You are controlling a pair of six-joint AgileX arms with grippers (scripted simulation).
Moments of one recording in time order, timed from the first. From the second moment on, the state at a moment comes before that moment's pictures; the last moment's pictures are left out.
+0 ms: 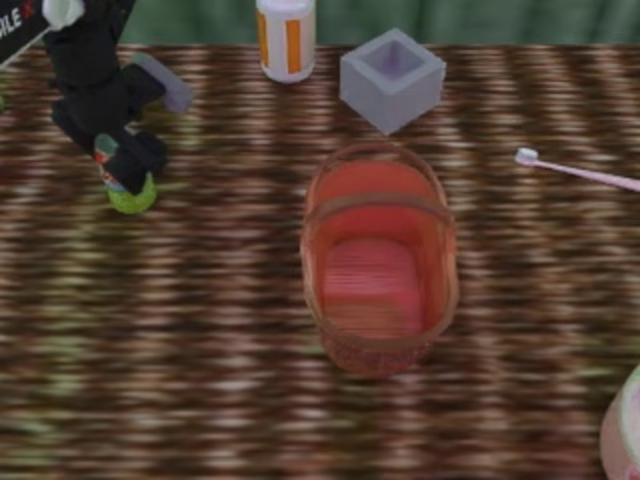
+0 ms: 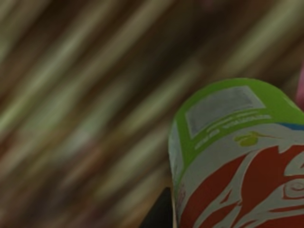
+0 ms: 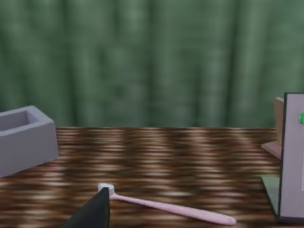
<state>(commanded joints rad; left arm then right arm) -0.14 2.52 2.21 -1.26 0.01 0.69 0.00 0.00 0.00 0.00 0.00 0.00</state>
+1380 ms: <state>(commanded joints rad) -0.30 2.13 1.45 0.42 1.05 0.17 0.00 0.00 0.00 0.00 0.00 0.00</state>
